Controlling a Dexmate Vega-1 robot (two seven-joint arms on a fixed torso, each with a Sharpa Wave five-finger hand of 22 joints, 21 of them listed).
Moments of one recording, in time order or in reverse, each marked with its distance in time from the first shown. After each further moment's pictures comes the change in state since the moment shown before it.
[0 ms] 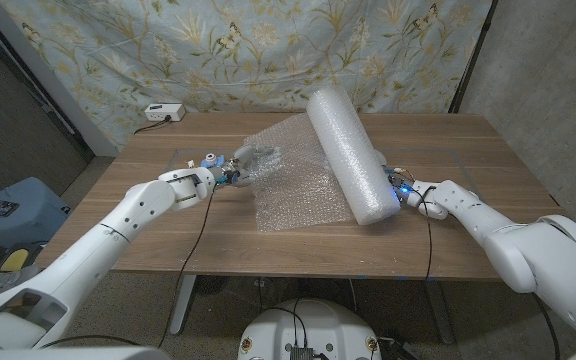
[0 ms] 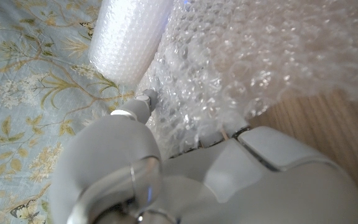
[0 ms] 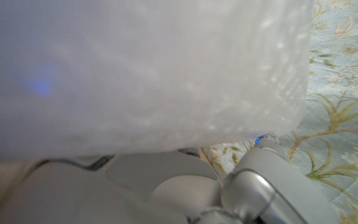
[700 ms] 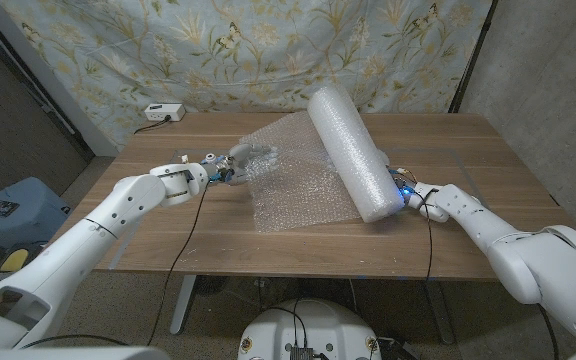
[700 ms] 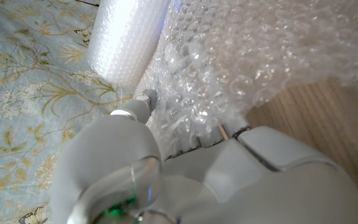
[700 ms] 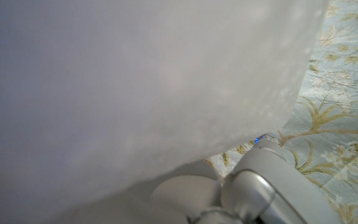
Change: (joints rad) left arm 0.003 0.068 -0.016 -0.059 -0.008 0.046 0.009; left_hand 0.000 0.000 0.000 0.000 0.000 0.004 -0.004 -0.001 0.000 0.003 -0.003 -0.007 0.001 0.000 0.000 0.000 0.001 -0.009 -0.002 0.009 0.000; right arm -0.044 -0.002 0.022 -0.048 0.038 0.055 -0.001; right_hand -0.005 0.005 0.000 0.000 0.004 0.000 0.000 0.000 -0.005 0.007 -0.007 0.000 0.000 0.004 -0.004 0.000 0.000 -0.004 -0.004 0.000 0.000
